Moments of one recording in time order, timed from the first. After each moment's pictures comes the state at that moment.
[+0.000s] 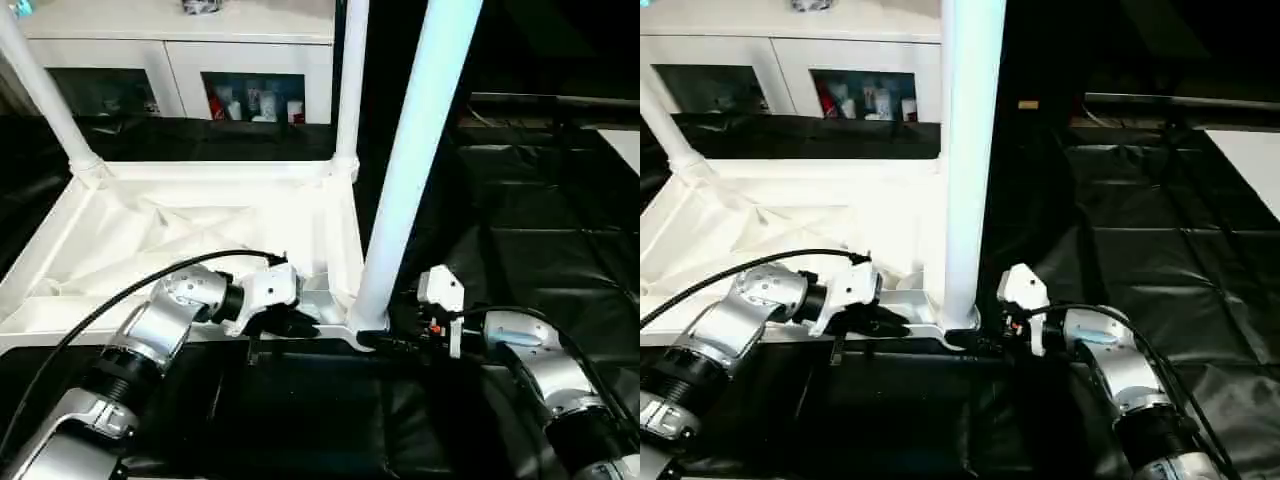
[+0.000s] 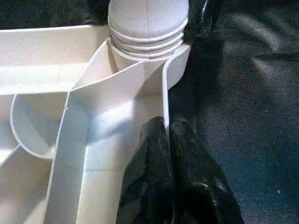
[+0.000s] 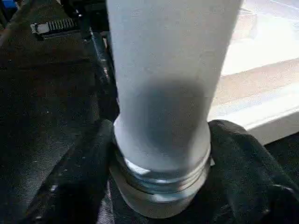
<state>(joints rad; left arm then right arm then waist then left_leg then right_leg) -0.53 0.44 -0.36 0.46 0.04 0.03 -1.29 -0.32 -0.40 0.21 0.39 0.20 -0.05 1.10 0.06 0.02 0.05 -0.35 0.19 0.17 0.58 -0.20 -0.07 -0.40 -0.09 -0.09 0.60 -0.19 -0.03</state>
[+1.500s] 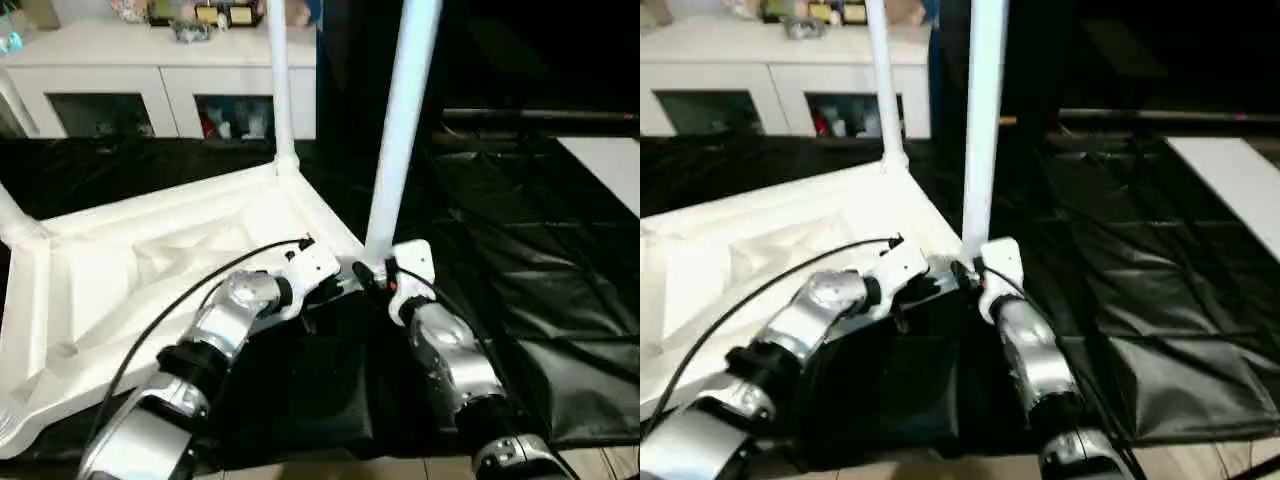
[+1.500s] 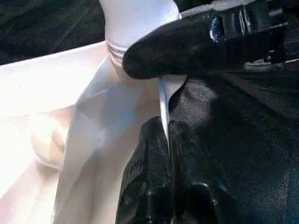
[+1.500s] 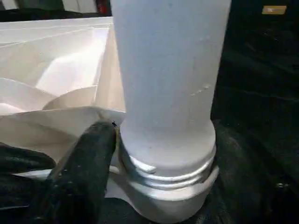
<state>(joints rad) -0.64 0.18 -0.32 0.76 0.16 0.03 -0.77 -0.42 -0.02 0.06 0.68 0.06 -0.08 0.28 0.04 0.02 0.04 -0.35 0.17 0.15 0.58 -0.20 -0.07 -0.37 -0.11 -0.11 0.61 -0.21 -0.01</state>
